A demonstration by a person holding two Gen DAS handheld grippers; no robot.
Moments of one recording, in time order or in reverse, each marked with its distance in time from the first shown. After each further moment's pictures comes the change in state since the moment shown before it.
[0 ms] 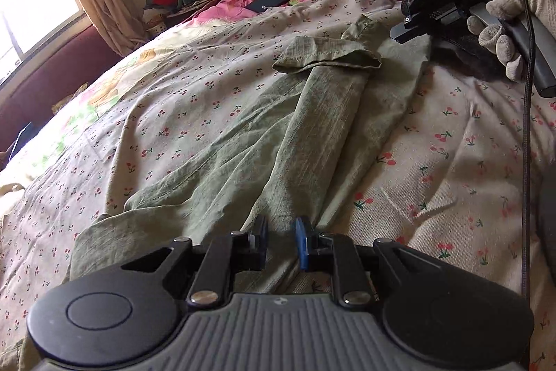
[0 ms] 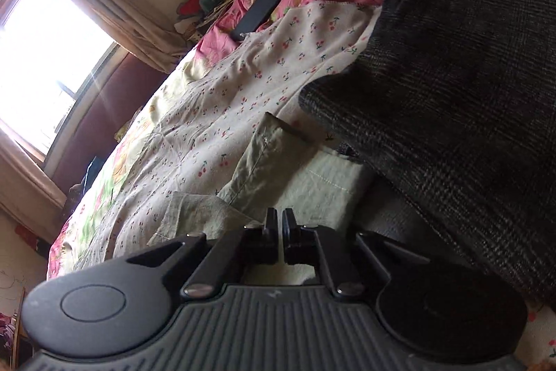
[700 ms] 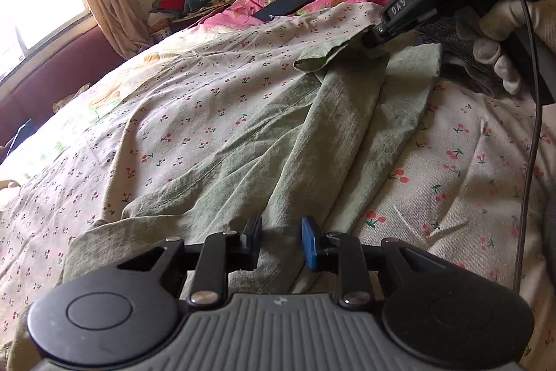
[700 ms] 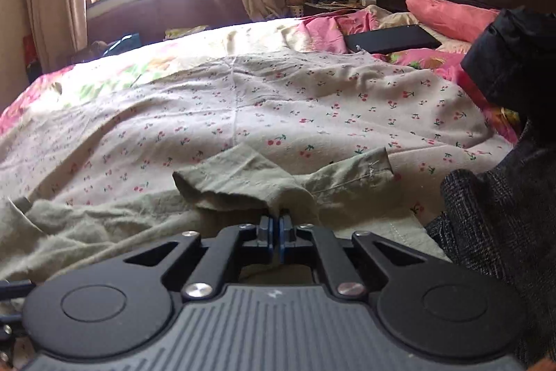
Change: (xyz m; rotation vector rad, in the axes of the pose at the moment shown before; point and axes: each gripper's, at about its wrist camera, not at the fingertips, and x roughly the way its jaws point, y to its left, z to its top) left arm 0.005 0.011 0.001 -0.041 -0.046 0.001; right arm 0.019 0.074 -0.017 -0.599 0.022 -0.005
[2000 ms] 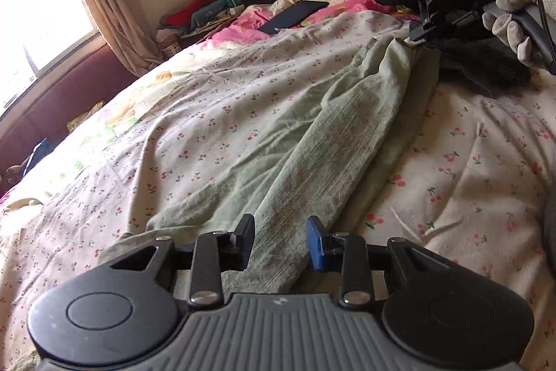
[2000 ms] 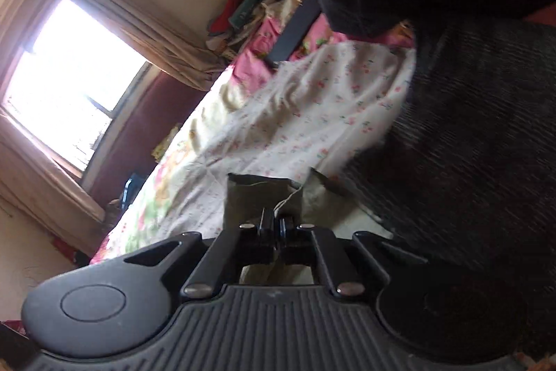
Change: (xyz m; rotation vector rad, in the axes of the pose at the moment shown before) left arm -0.016 -0.015 -0.001 0.057 -0.009 0.026; right arm -0.023 -0.115 -0.008 0.712 -0.029 0.085
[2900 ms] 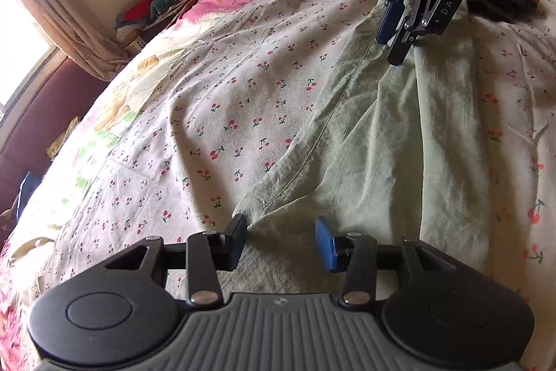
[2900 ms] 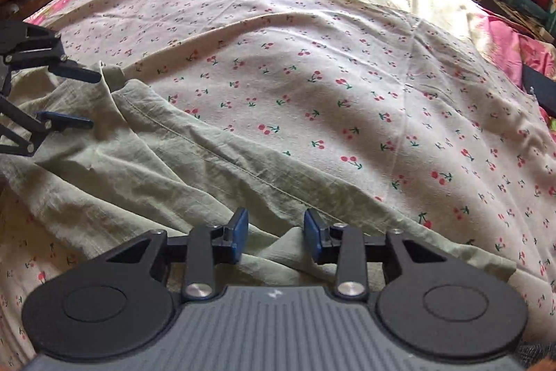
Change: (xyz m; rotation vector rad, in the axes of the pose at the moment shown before) left arm 0.045 0.111 -0.003 0.247 0.117 -0.046; right arm 0.098 0.159 -0.109 -1.298 0.553 0.087
